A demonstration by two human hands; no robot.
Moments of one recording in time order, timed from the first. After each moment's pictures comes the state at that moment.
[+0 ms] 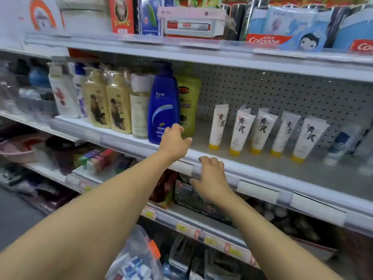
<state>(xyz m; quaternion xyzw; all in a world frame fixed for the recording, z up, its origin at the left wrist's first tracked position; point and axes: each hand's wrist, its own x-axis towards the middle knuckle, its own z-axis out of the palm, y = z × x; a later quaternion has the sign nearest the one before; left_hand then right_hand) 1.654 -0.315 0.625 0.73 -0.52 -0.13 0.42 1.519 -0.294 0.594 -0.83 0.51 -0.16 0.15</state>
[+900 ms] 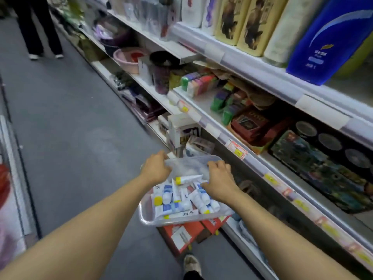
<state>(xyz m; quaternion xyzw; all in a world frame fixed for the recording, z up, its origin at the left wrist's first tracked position) 1.831 -0.047 0.380 0.90 -0.26 -0.25 0.24 1.681 -0.163 0.408 -0.91 0.34 0.12 0.18</state>
